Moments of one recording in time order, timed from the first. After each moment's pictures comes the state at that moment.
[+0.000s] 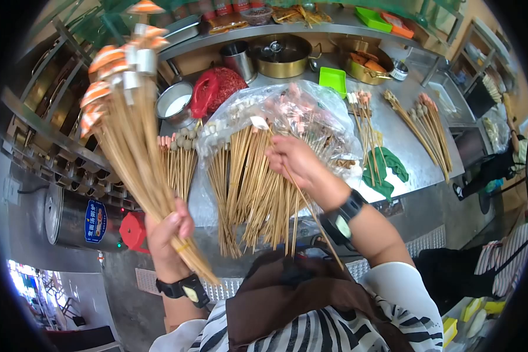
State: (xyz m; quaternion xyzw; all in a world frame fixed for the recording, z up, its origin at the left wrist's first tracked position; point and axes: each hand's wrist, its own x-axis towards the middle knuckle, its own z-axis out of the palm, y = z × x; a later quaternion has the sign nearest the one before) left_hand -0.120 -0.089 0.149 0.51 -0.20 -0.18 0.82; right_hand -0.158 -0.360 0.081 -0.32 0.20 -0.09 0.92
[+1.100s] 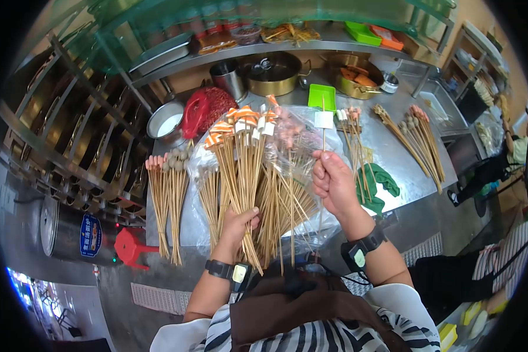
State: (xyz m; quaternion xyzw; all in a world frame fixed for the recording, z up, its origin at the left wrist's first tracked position) left_hand -0.116 -0.205 0.016 0.55 -0.08 -0.40 0.72; right_hand -0.237 -0.405 0.101 -0.38 0.16 -0.25 0.88
